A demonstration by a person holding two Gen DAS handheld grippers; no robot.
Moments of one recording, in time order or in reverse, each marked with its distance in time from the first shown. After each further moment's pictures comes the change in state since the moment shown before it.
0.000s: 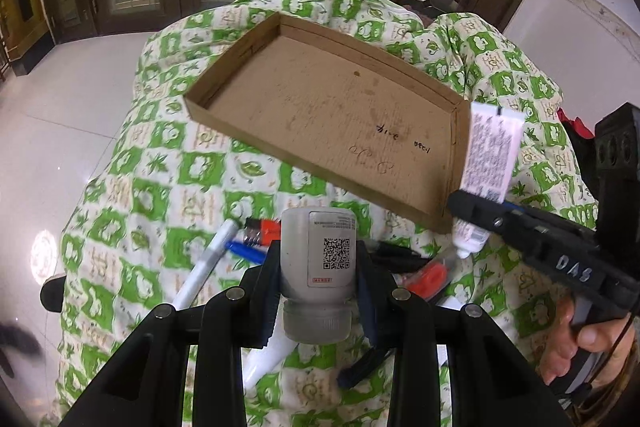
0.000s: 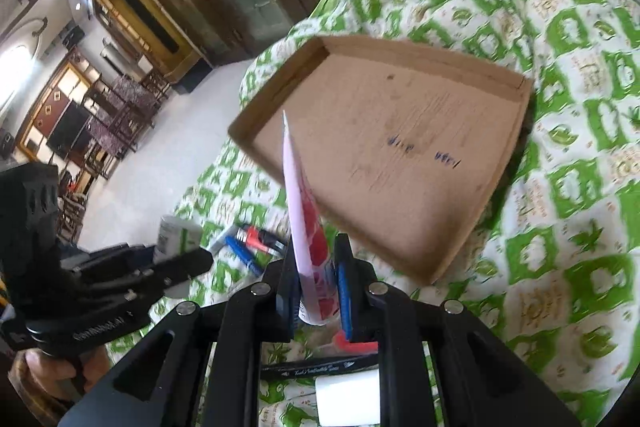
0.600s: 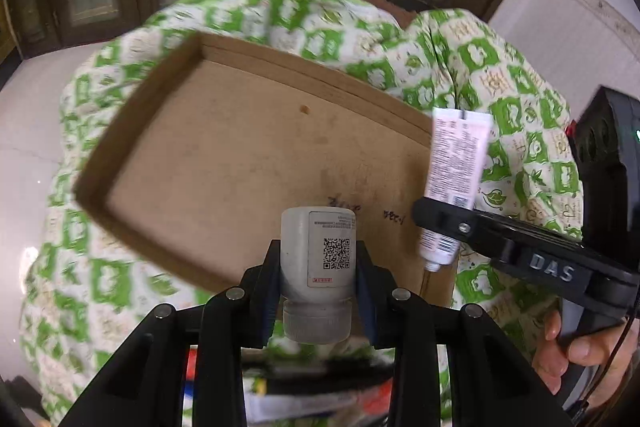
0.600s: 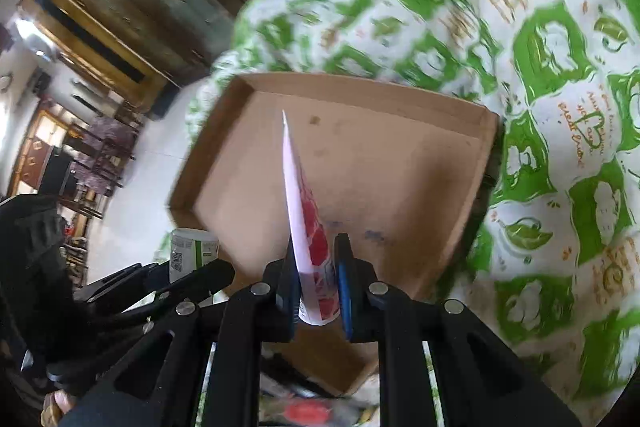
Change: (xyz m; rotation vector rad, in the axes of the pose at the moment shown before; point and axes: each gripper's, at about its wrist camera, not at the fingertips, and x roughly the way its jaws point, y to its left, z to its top) left arm 0.076 -0.049 0.081 0.054 0.040 -0.072; right arm 0.043 -0.072 0.076 0.182 0.065 -0.049
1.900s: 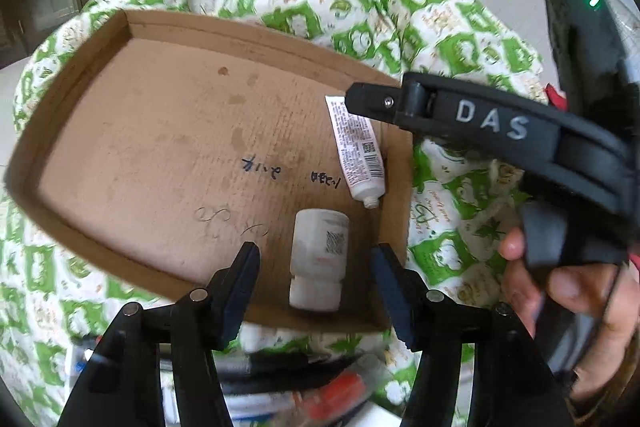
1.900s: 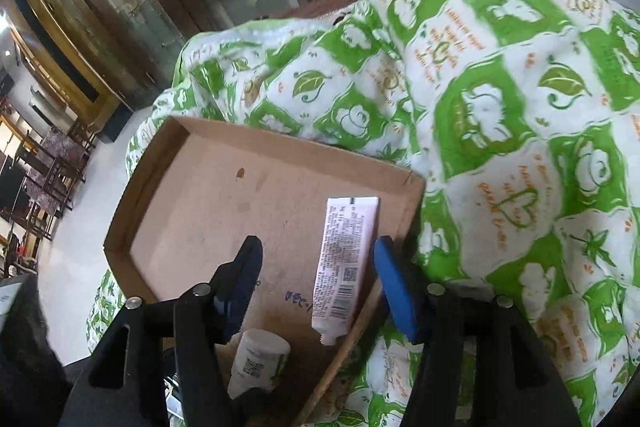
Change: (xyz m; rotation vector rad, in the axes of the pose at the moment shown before) left arm 0.017 -0.049 -0.031 0.081 0.044 -0.089; right arm -0.003 -0.021 0.017 -0.007 -0.154 -0.192
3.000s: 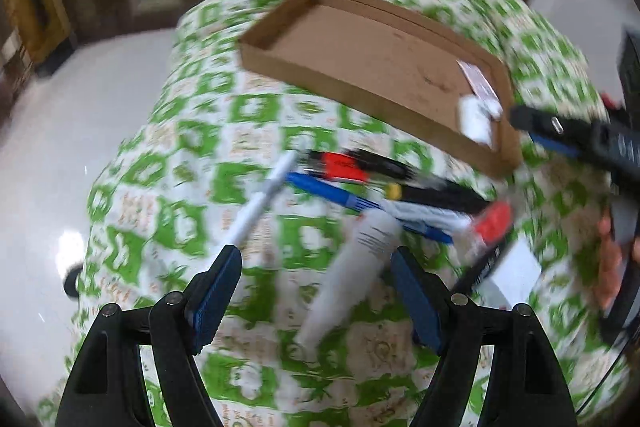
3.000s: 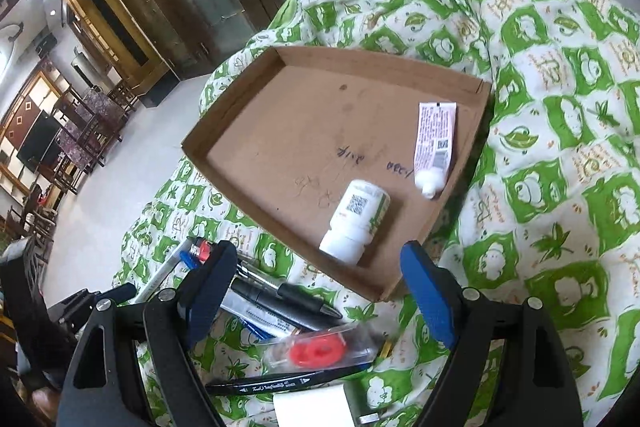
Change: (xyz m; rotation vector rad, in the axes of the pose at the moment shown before) left arm -0.087 0.089 -0.129 -0.090 -0.061 0.288; right arm -0.044 0.056 -0.099 -0.138 0.027 0.129
